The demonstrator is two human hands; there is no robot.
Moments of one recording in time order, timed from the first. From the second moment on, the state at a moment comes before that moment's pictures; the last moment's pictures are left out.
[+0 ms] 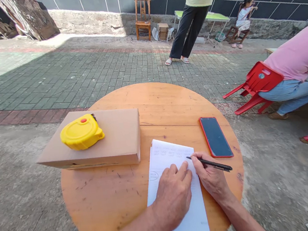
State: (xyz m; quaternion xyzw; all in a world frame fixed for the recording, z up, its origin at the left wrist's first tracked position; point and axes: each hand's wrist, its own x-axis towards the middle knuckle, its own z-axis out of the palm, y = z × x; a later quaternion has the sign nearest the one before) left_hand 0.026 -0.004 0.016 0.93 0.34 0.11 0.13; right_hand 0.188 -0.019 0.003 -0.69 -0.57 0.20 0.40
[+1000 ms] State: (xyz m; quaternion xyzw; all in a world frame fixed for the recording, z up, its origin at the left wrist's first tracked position) left_hand 0.024 -0.002 0.017 0.93 0.33 0.11 0.14; right_hand 0.190 -0.021 0.001 -0.70 -0.52 0.21 0.44
